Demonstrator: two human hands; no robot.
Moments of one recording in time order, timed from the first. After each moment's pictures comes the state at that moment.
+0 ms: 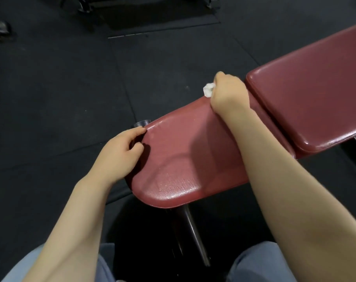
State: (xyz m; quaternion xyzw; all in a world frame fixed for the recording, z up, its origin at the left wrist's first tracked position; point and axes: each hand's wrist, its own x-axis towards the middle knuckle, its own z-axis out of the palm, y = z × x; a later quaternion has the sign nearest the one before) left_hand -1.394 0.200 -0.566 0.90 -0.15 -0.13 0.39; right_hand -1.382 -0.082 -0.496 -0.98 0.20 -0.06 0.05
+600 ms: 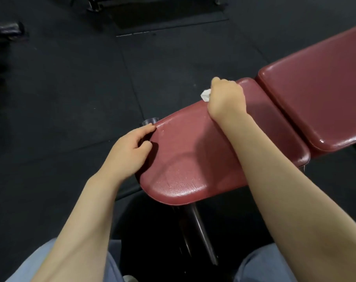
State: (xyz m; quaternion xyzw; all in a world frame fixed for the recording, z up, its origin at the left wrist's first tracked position) left_hand -1.394 0.205 -0.571 0.88 -0.15 -0.15 0.43; right_hand -1.383 -0.050 -0.509 -0.98 0.17 -0.04 0.04
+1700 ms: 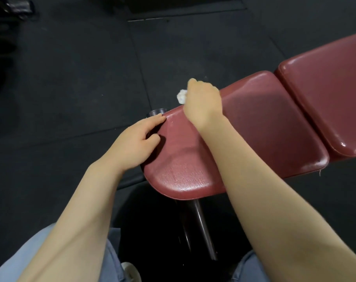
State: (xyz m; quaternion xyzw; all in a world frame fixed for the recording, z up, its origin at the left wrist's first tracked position) left_hand -1.394 0.208 -0.567 0.89 -0.20 -0.17 0.38; right_hand -1.368 0.018 -0.528 -0.99 0.10 -0.02 0.07
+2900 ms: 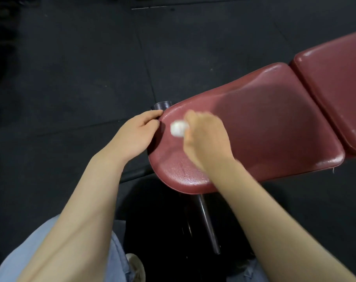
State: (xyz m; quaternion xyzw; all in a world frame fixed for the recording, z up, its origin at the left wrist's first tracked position) left_hand -1.392 0.215 -0.564 0.85 -0.04 -0.23 0.47; right_hand -1.453 0.055 -0.541 -1.00 0.02 -0.02 0.09
